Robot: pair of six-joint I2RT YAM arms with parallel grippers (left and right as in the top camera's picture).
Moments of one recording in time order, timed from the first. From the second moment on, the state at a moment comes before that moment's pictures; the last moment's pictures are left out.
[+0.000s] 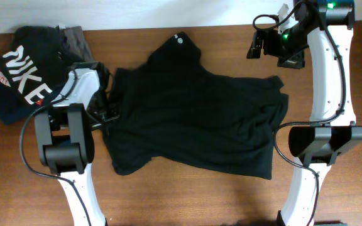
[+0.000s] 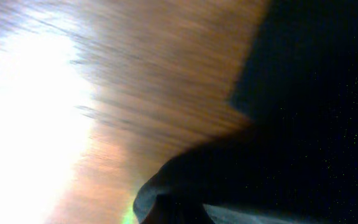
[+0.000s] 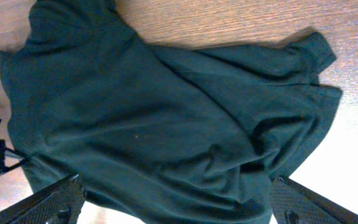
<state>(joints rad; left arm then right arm) 0.03 2.27 1.69 -1.34 -0.03 -0.38 -0.02 2.25 2.61 -1.69 -0.29 0.16</state>
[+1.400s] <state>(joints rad) -0.02 1.89 1.68 -1.36 -0.08 -0.42 -0.06 1.69 1.40 -1.24 -0.02 0.32</state>
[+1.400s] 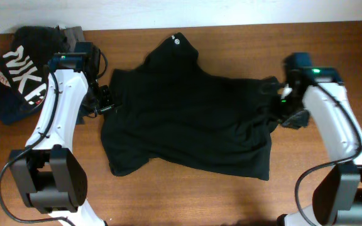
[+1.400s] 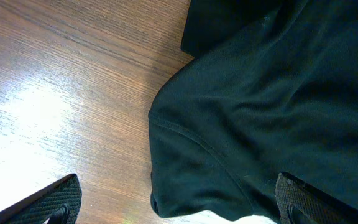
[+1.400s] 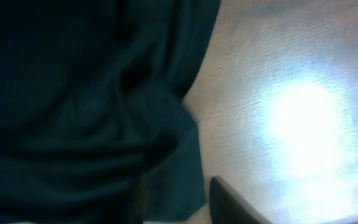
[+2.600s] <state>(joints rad) -0.02 1.89 1.68 -1.36 -0.07 -0.42 -0.16 1.97 1.27 -0.88 -0.10 0.24</state>
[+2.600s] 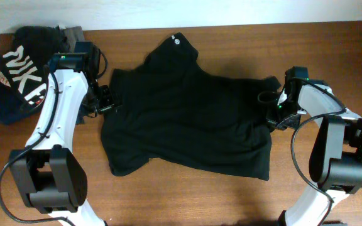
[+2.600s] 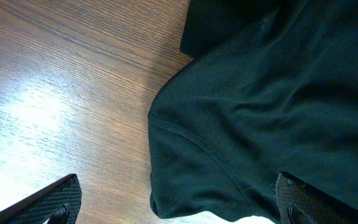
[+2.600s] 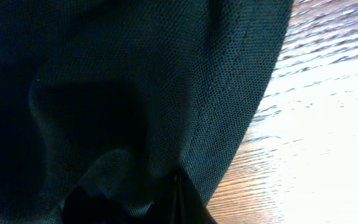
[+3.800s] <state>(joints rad) -0.04 1.89 1.68 -1.31 -0.04 -0.39 -0.31 1.92 1.72 -1.63 -0.02 0.24</state>
